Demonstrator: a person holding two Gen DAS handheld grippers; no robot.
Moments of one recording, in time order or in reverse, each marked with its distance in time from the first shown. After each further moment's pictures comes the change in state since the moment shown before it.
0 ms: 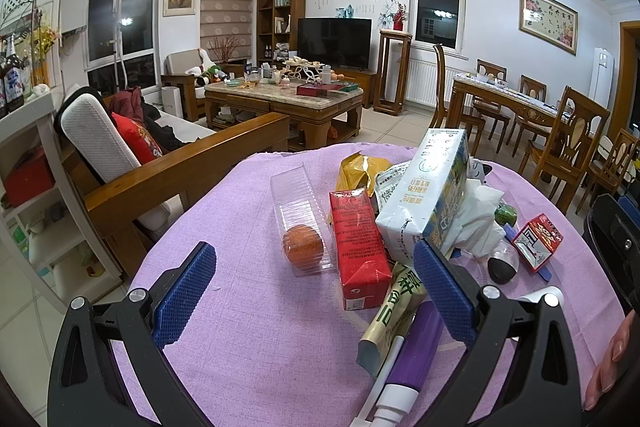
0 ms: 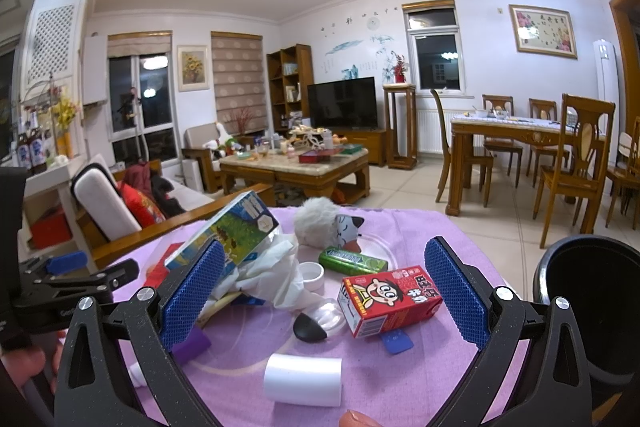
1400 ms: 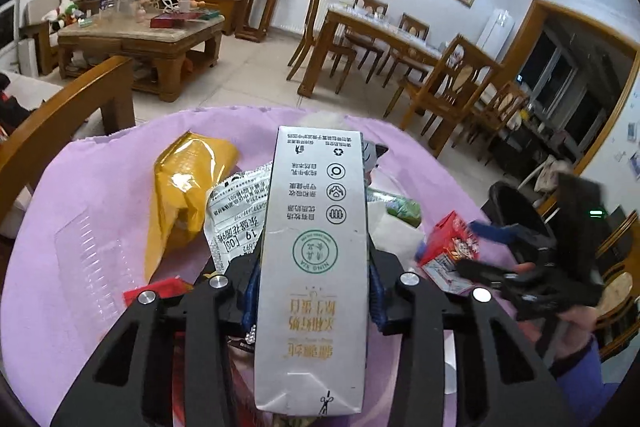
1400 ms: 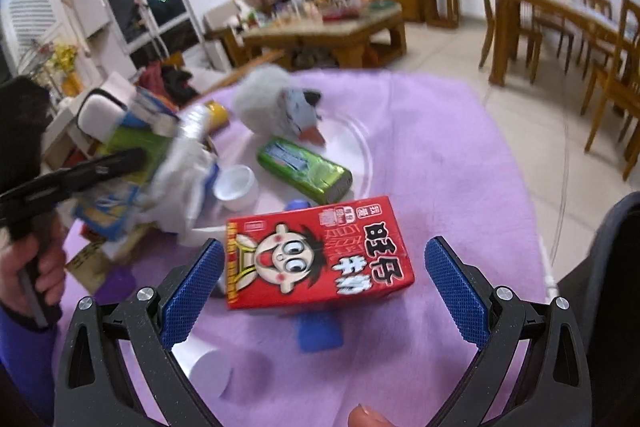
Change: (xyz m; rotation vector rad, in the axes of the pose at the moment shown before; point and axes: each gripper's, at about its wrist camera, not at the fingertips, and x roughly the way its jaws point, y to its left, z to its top) left arm 0.103 -0.042 0.051 0.071 0.299 -0.561; right arm 0.137 -0.081 -0.015 0.068 0.596 0.188
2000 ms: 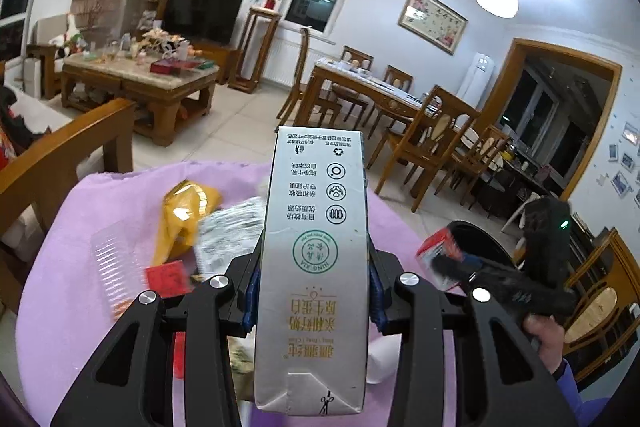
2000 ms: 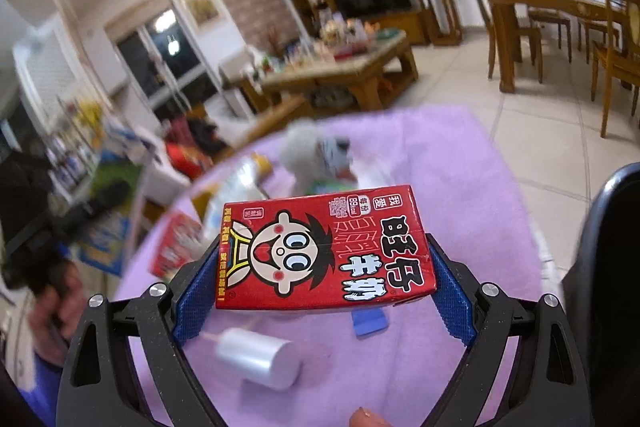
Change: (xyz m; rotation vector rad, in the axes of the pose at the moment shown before) left arm -0.074 -0.043 -0.004 0.017 -0.188 -0.040; right arm -0.081 0.005 -0.011 0.137 -0.216 0.128
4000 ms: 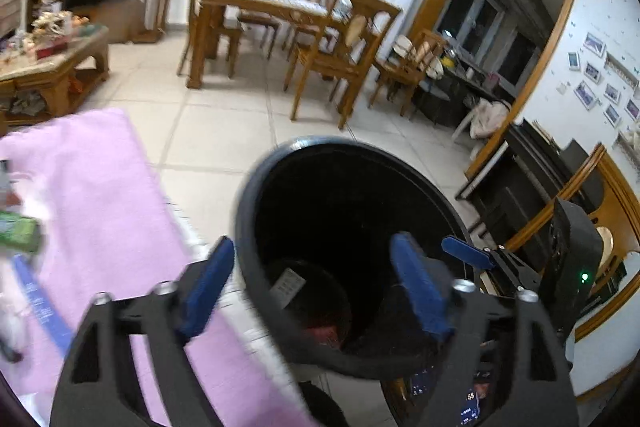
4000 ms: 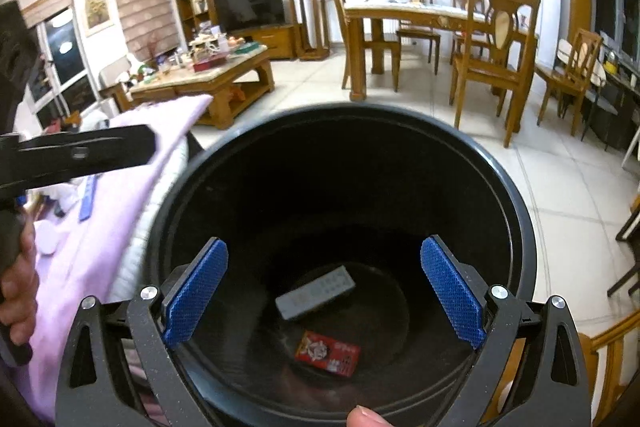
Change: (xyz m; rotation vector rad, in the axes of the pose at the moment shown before) left arm 0.189 -0.242 -0.034 0.174 0.245 -0.185; right arm -0.139 -0.178 -0.074 -0.018 -0.028 -0.512
